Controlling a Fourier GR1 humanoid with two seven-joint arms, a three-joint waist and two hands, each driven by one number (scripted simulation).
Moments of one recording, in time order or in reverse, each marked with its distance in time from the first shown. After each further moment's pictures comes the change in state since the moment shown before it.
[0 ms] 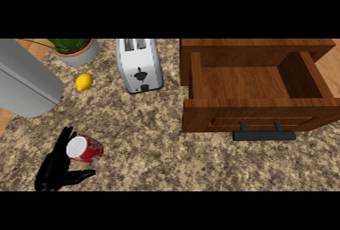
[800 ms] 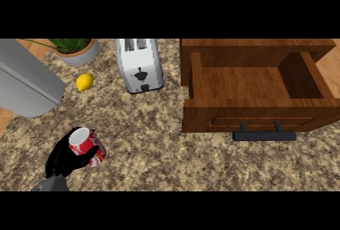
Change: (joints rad) left arm -0.117 0.002 -0.011 0.098 0.108 -0.108 0.036; right arm 0.010 0.020 0.004 -0.008 -0.014 0.024 0.014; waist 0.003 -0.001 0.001
